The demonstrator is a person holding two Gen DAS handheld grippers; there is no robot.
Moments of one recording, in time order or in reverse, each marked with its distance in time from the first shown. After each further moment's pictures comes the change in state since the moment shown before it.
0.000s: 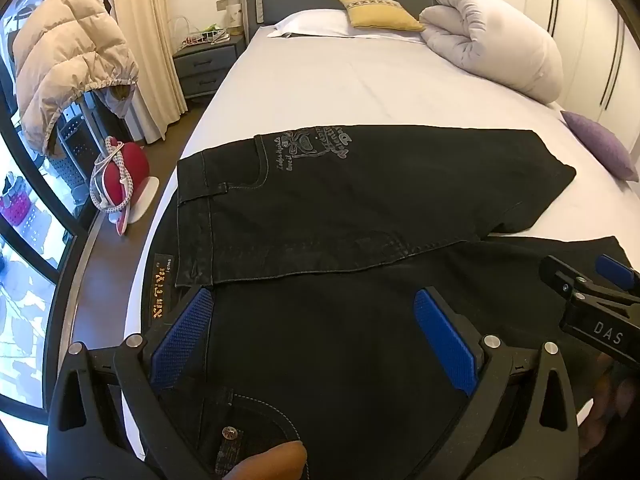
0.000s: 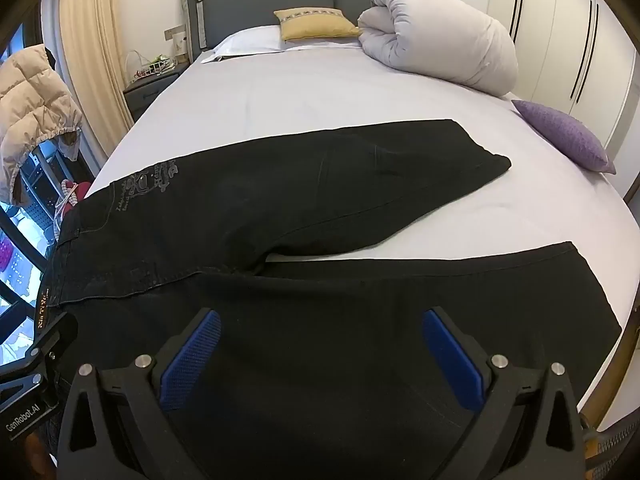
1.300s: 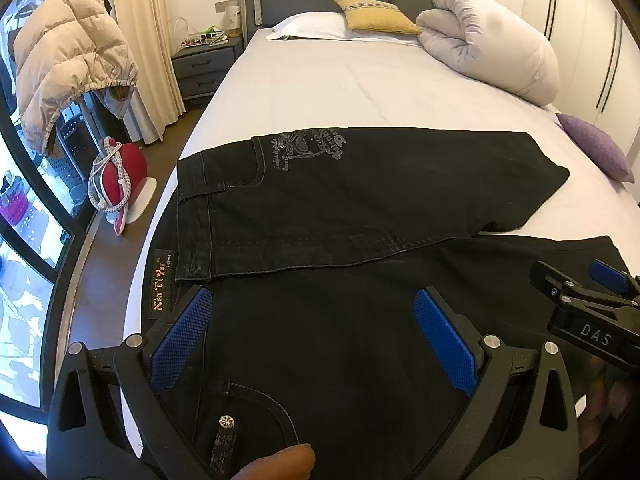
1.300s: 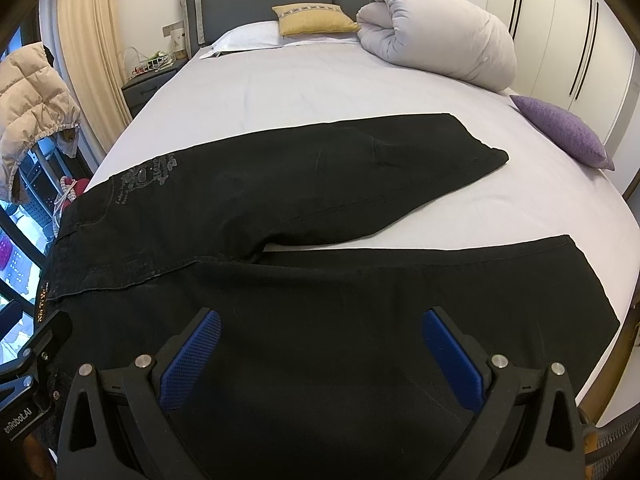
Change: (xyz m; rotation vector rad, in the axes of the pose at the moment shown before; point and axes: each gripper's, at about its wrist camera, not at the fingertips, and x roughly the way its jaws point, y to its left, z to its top) left arm -0.013 -0.004 -0.002 0.003 -0.013 -0.008; right arm -0.006 -0.002 -0.006 0.000 0.019 -0.007
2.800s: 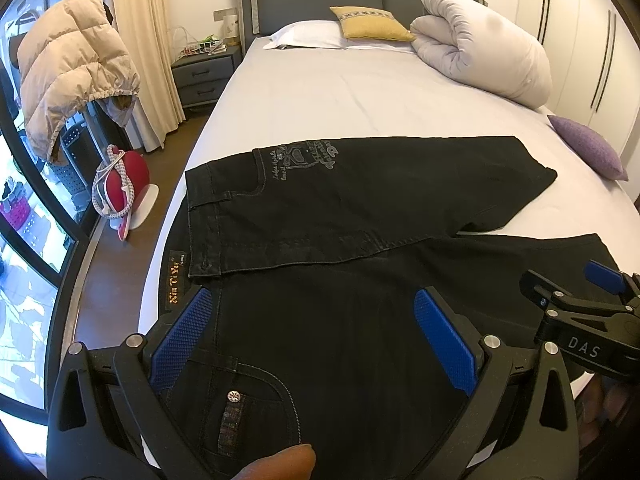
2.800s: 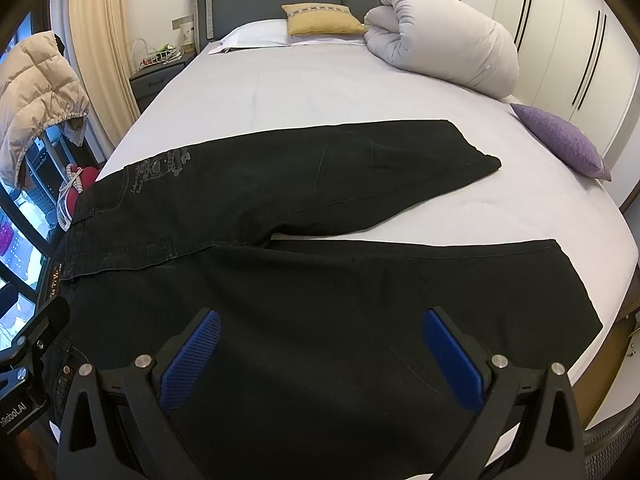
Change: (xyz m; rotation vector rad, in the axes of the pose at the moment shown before) left arm -0.055 -0.014 -0.002 0.009 -0.011 0.001; right arm -0.028 0.004 -0.006 -0.038 0.009 -0.006
